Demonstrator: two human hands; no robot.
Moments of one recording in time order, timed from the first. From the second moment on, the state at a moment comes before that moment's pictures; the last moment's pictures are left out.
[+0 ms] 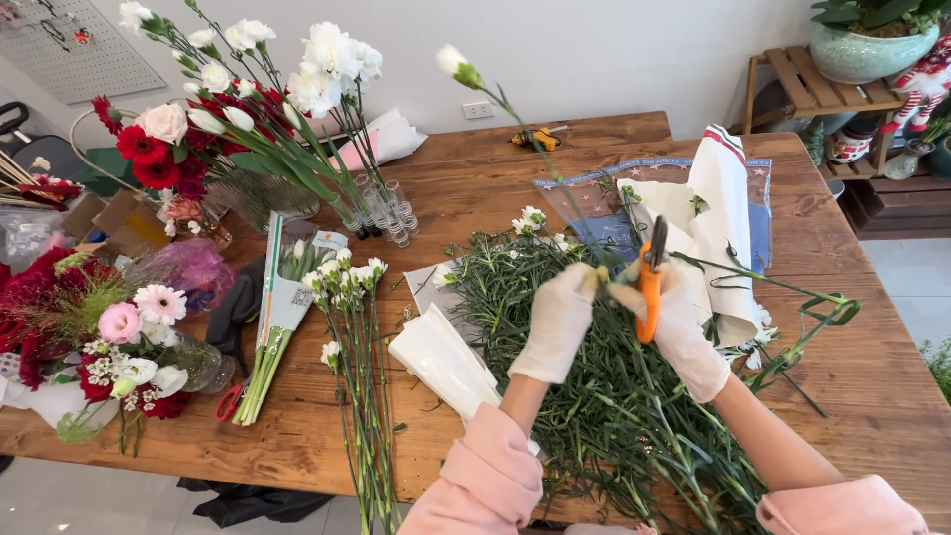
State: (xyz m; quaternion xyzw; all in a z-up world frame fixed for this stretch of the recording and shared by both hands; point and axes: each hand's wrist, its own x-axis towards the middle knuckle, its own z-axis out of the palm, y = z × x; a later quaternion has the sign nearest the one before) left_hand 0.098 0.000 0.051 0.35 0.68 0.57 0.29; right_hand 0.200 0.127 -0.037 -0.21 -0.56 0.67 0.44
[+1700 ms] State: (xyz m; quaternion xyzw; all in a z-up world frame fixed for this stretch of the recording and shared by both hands) left_hand 0.124 0.024 0.007 0.25 0.56 0.66 0.44; right_hand 0.208 0.124 0.068 -0.20 -0.54 0.67 0.47
